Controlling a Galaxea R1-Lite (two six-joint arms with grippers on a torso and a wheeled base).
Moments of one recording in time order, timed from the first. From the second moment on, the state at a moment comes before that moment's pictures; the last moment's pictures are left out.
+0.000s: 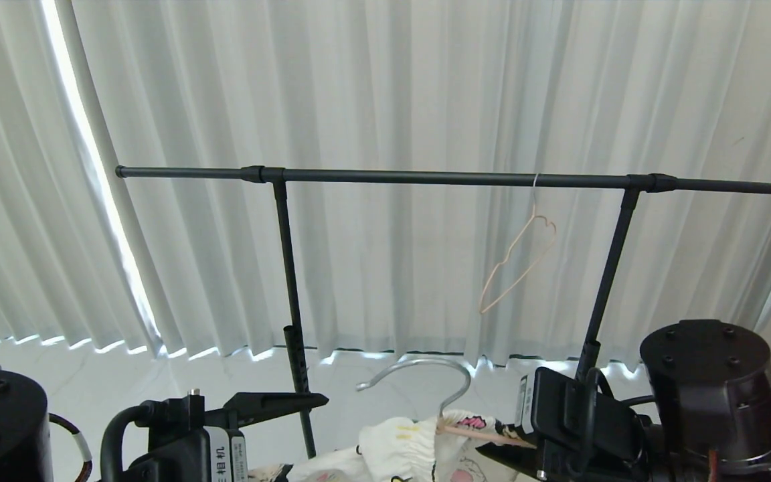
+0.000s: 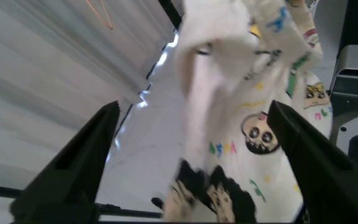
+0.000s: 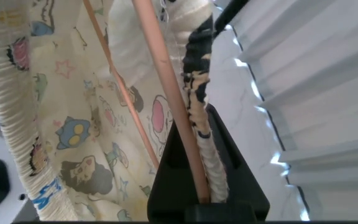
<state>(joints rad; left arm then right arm) -0.85 1.20 -0.39 -0.39 -0.19 0.49 0.97 1.54 -0.56 -0.47 0.12 -0.33</state>
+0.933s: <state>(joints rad) -0.44 1.04 -0.14 -0.39 -0.19 0.43 0.84 1.42 -0.54 -0.47 0.13 -0.35</state>
